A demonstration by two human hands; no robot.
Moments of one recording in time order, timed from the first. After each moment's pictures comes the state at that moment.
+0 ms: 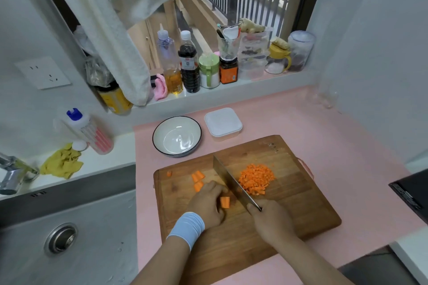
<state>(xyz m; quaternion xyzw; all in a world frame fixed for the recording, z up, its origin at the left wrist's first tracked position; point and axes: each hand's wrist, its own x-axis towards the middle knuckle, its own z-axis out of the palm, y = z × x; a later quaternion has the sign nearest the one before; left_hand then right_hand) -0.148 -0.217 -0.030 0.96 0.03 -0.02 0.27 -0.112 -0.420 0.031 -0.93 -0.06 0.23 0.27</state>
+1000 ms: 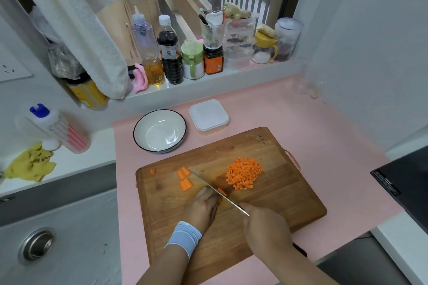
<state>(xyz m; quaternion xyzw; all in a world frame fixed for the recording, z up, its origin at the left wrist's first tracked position) -0.147 -0.239 -0.080 0.94 -0.09 0.19 0.26 -0.135 -0.433 0.038 -0.96 -0.17 0.18 0.12</state>
